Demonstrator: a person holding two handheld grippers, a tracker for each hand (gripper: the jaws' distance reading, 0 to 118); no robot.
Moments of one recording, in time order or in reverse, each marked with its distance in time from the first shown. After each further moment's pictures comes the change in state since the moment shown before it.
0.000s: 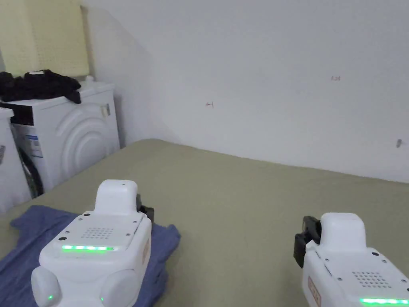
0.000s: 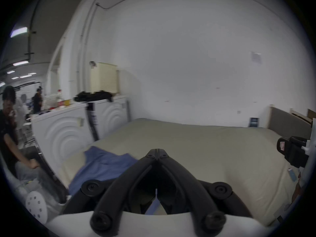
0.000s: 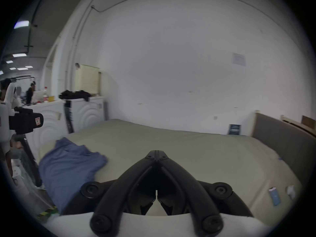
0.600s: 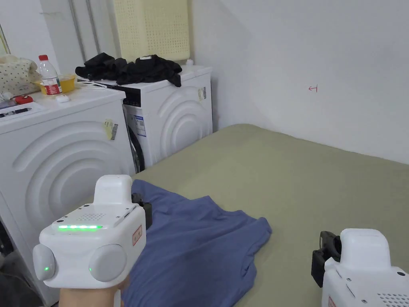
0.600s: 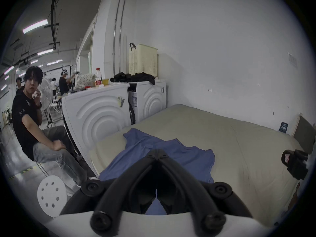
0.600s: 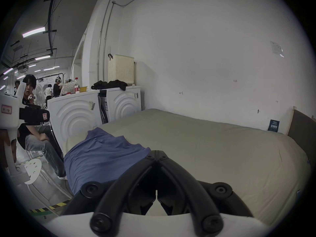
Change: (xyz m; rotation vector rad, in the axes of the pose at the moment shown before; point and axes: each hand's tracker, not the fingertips) left arm -0.126 -0.023 -0.033 -0.143 0.191 0.111; right arm -0.092 -0.032 -0.052 -0.110 0.254 0.016
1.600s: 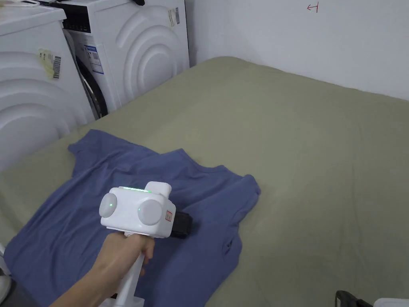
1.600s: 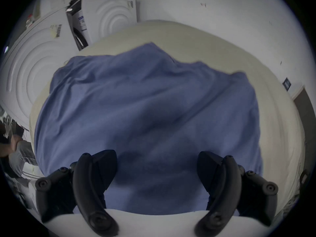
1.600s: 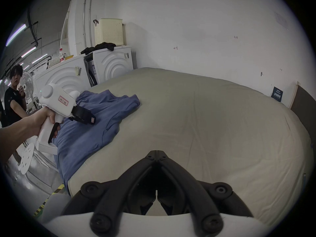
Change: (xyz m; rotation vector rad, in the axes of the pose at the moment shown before) left arm 0.068 -0.125 -0.303 -0.703 -0.171 -0.188; right arm 0.037 -0.106 -0.060 -0.333 -0.026 -0.052
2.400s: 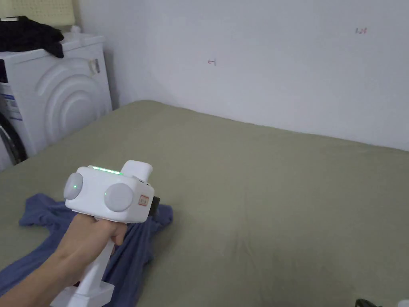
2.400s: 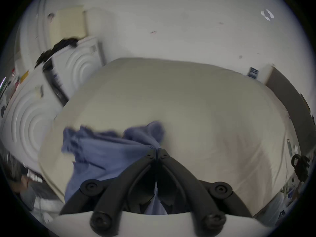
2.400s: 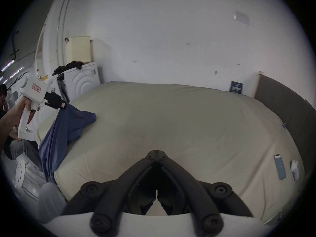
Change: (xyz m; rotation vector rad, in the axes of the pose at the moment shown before) left arm 0.148 0.035 0.179 0.292 -0.187 -0.277; right arm 0.128 -0.016 0.164 0.097 -0.288 -0.141
